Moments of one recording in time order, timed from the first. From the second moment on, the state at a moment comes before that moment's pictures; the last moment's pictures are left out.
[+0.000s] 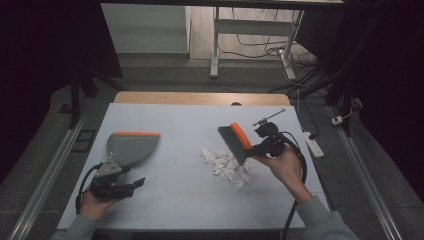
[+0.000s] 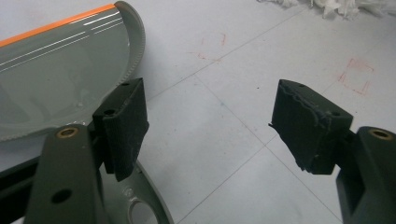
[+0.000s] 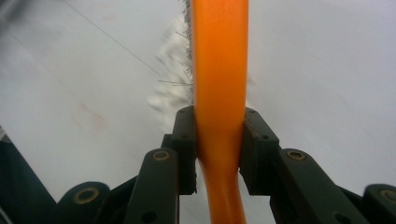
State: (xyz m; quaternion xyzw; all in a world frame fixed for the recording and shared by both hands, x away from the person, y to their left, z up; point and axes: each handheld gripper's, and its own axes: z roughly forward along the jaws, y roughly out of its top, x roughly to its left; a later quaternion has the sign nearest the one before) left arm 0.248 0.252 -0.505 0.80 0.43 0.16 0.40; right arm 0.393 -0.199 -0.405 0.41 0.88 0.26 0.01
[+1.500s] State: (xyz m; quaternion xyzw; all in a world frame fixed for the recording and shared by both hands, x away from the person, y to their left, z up) left arm 0.246 0.251 -0.507 0.80 0.42 0.16 0.39; right arm 0.408 -0.174 -0.407 0.39 0.87 0.31 -0.04
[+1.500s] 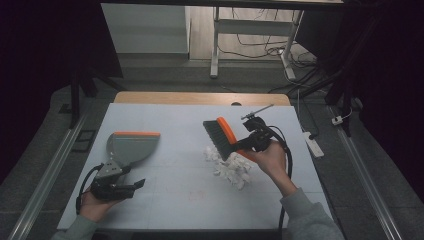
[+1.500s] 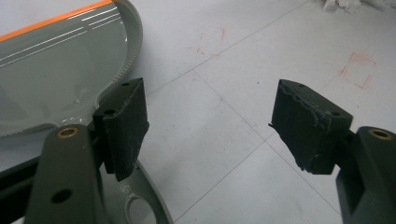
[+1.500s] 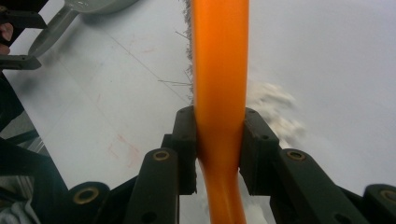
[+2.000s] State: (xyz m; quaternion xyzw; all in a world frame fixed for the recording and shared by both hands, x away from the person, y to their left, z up) left arm 0.247 0.250 -0.506 0.80 0.42 0.16 0.39; right arm 0.376 -0.229 -0.418 0.38 0.86 0.34 0.01
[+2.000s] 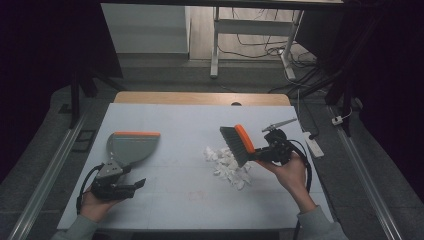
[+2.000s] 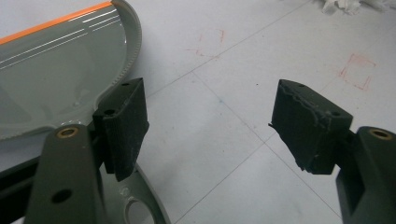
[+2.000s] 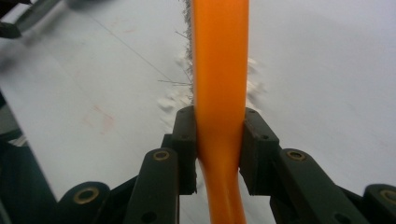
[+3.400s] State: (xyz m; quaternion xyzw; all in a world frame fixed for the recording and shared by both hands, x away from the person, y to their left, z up) left arm 0.248 0.237 -0.502 0.81 0.40 0.17 0.39; right arm 0.326 -0.327 -0.462 0.41 0.83 0.37 0.11
